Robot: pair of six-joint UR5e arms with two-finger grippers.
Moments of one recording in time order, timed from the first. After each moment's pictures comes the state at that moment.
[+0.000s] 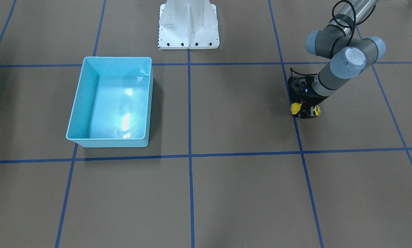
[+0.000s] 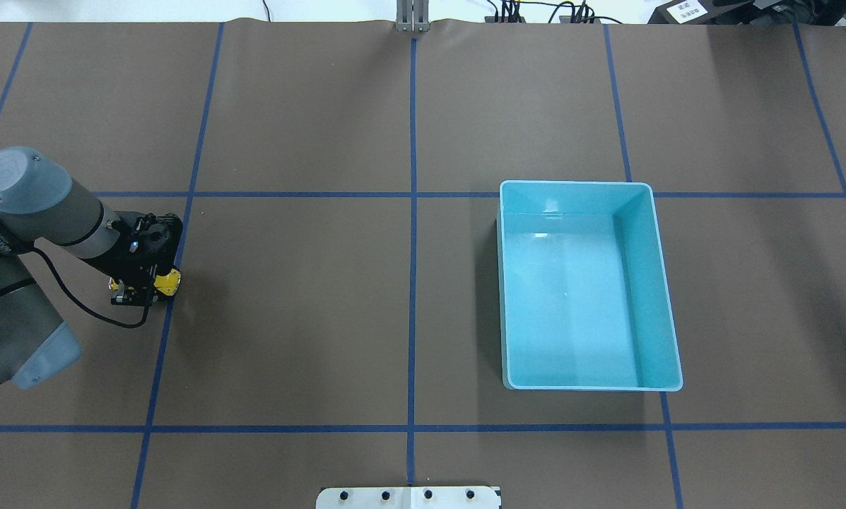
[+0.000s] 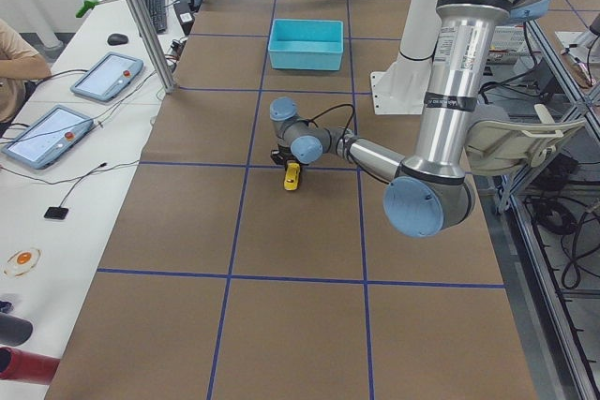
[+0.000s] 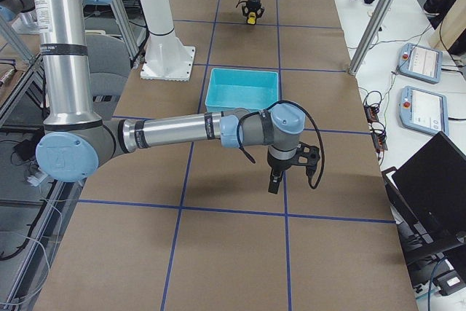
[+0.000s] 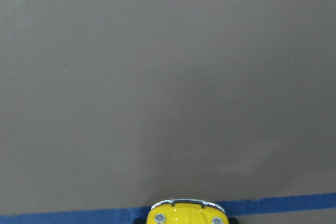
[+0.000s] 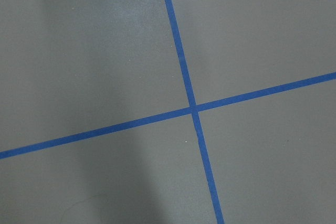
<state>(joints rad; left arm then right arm) -0.76 -1.74 -1.65 -2.00 -2.17 0.61 1.50 -1.51 1.68 -1.60 2.31 0.38</state>
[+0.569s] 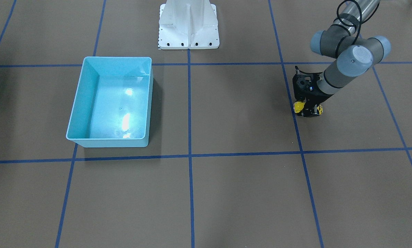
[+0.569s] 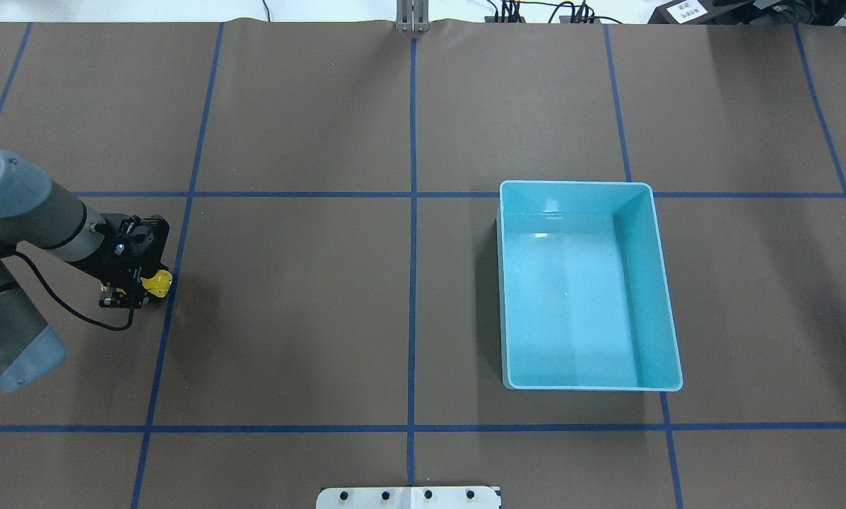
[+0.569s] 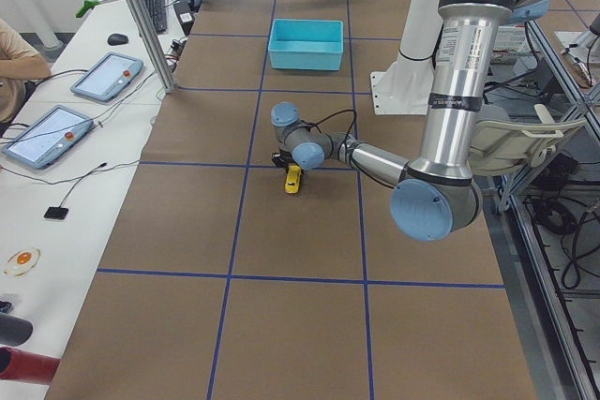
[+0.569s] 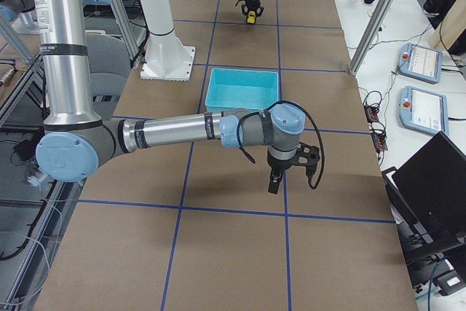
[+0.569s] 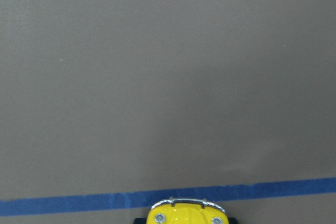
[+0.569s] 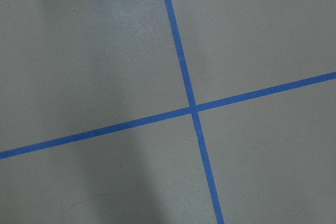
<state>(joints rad) -0.77 -1.70 -1.65 -2.06 -2.19 0.61 1.50 -1.51 1.68 -1.60 2.31 0.38</state>
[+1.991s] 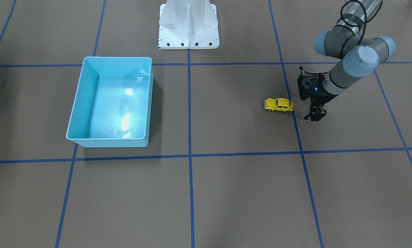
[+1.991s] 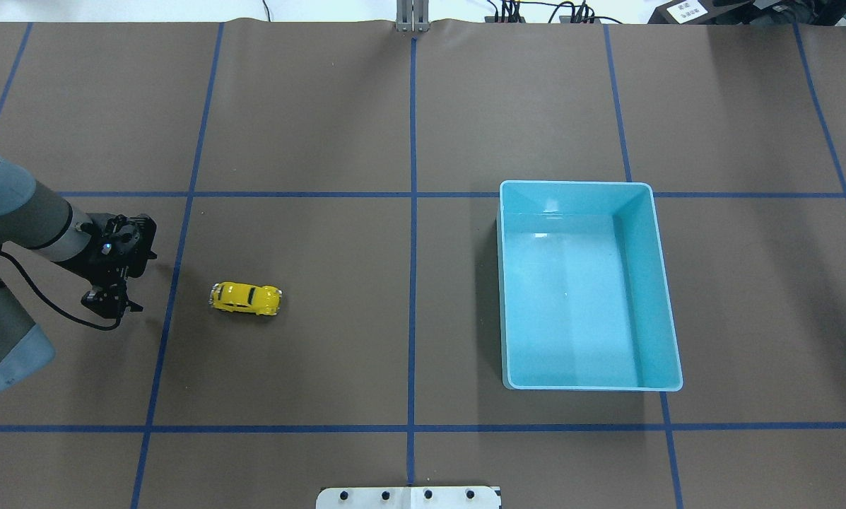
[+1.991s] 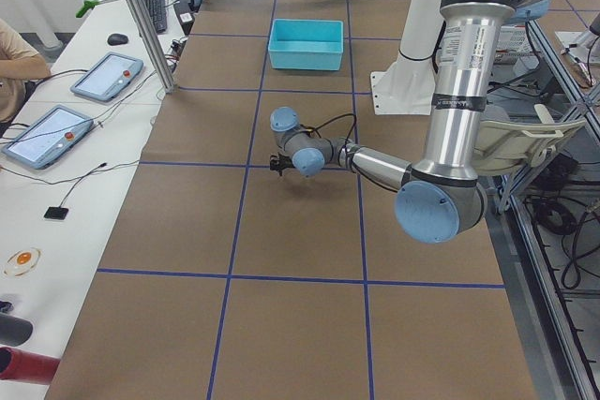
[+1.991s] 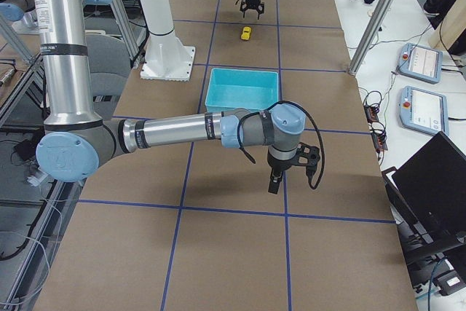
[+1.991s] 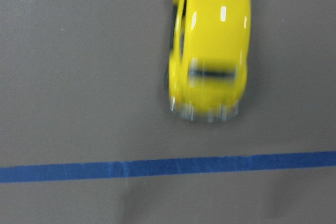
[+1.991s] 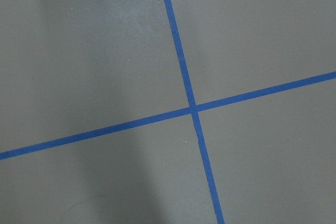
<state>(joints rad) -0.78 -1.69 -1.64 -2.08 -2.19 0.61 1.50 -1.51 1.67 -1.60 2.31 0.38</state>
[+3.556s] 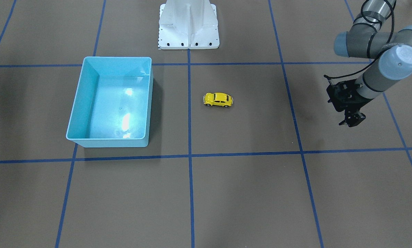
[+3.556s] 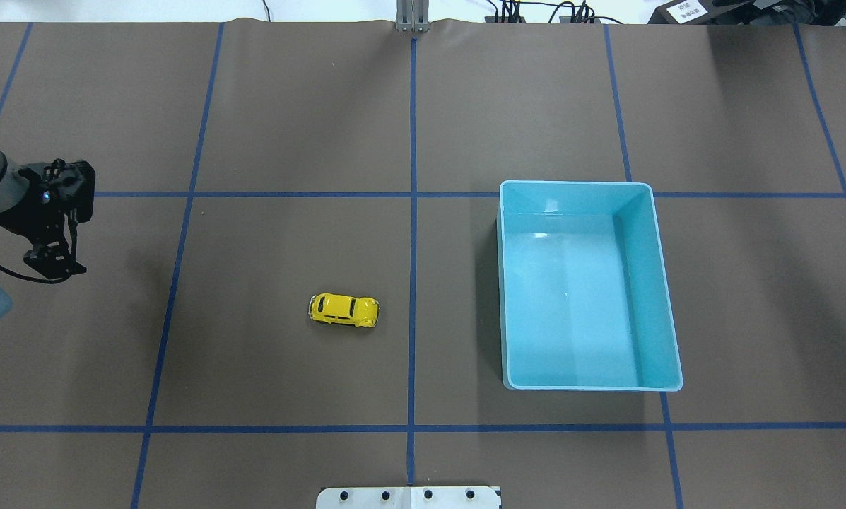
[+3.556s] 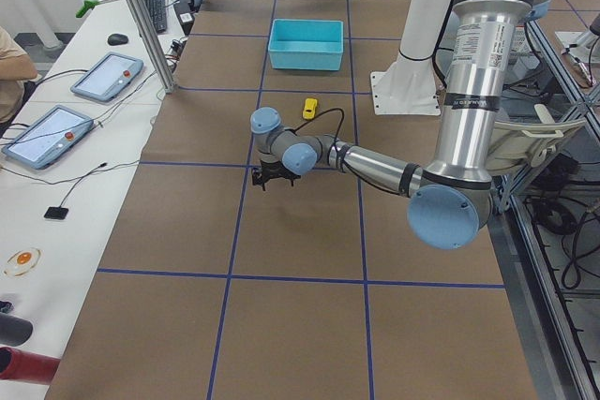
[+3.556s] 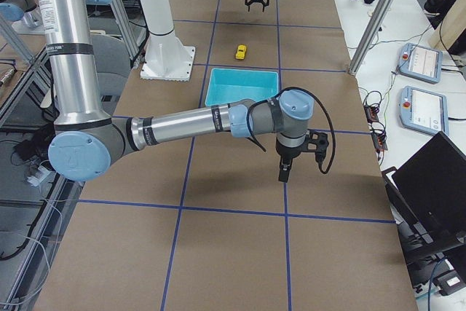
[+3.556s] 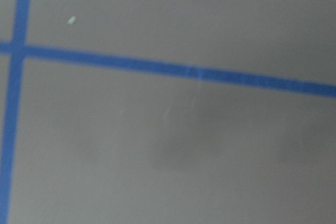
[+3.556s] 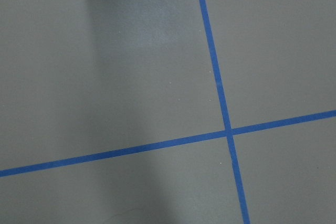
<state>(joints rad) -0.99 -1.68 -1.68 -1.83 -2.22 0.60 1.47 -1.38 1.74 -1.70 2.31 0.39</state>
